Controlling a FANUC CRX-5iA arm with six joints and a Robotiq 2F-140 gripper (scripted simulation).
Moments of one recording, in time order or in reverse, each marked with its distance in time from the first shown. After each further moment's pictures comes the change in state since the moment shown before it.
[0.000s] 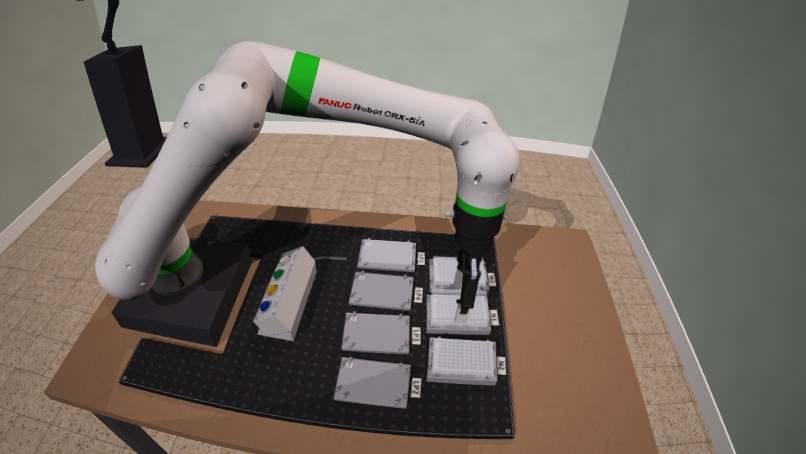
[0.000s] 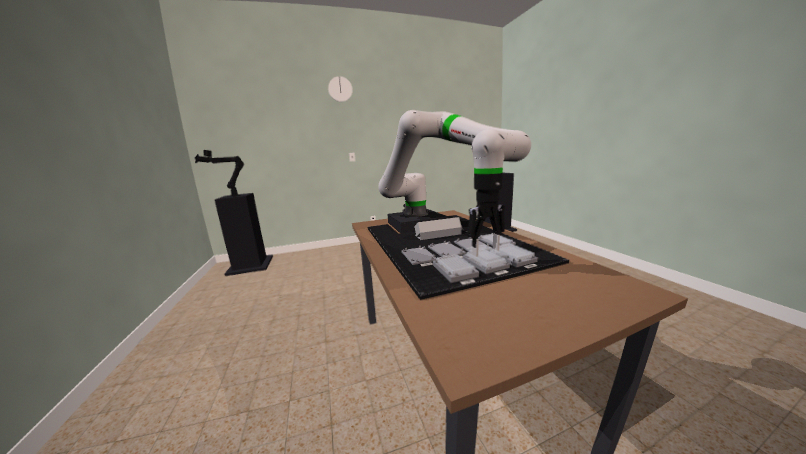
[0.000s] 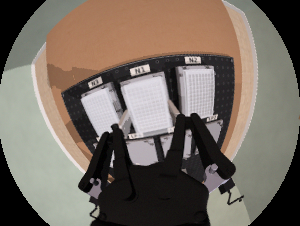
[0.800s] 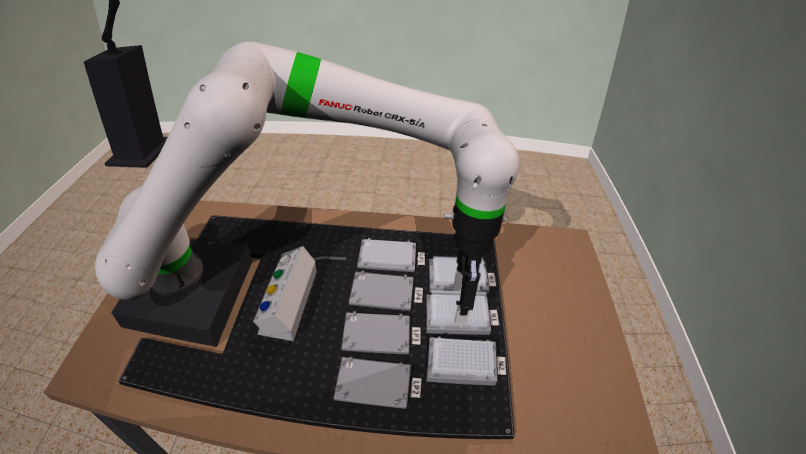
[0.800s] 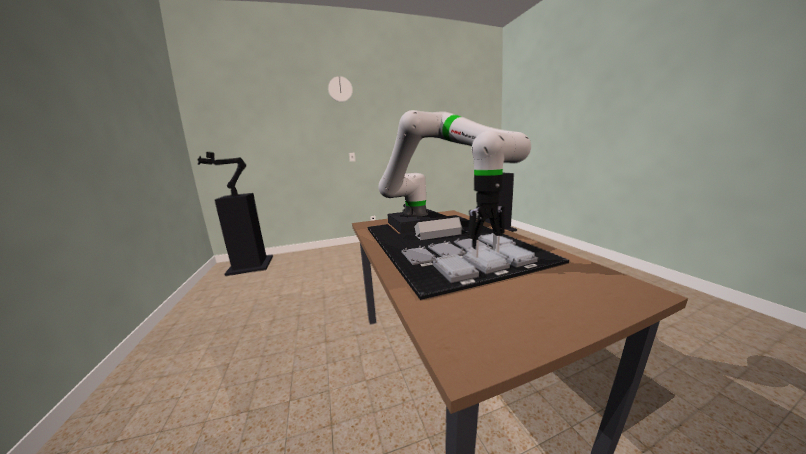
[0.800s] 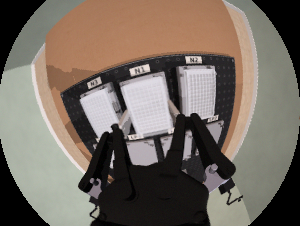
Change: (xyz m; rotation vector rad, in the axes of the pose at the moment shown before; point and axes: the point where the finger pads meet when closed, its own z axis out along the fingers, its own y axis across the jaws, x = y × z) arm 0.000 0.000 0.005 0.000 0.000 0.000
